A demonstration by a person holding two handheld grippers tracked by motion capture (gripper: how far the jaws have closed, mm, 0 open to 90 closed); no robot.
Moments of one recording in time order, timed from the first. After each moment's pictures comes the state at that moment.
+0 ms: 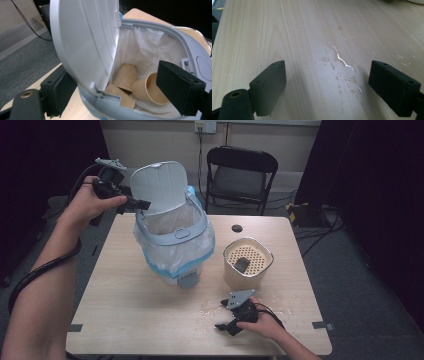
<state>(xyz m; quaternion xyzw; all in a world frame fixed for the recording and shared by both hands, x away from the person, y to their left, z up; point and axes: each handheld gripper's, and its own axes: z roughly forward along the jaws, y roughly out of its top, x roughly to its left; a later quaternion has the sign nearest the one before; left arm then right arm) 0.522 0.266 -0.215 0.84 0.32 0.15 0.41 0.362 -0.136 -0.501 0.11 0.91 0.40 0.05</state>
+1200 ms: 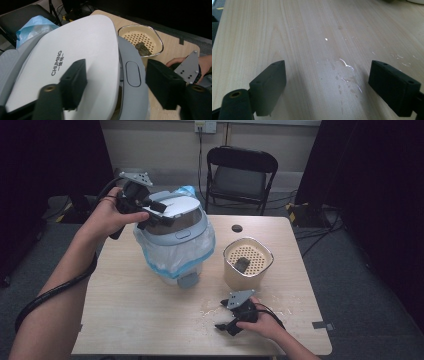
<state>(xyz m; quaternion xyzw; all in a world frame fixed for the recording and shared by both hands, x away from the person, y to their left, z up) 0.475 0.200 -0.215 0.86 0.25 0.10 0.43 0.362 -0.136 -0.501 0.11 0.91 0.40 0.05</state>
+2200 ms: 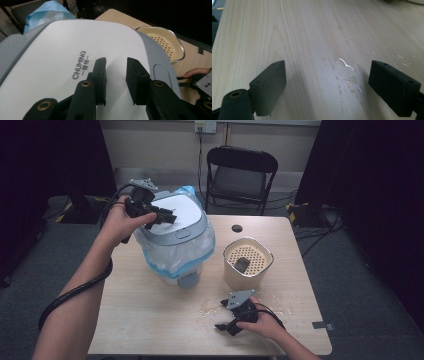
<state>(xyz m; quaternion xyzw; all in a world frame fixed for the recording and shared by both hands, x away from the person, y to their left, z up) 0.492 0.197 -0.245 0.85 0.29 0.13 0.42 0.363 -0.136 -0.501 0.11 0.91 0.40 0.05</state>
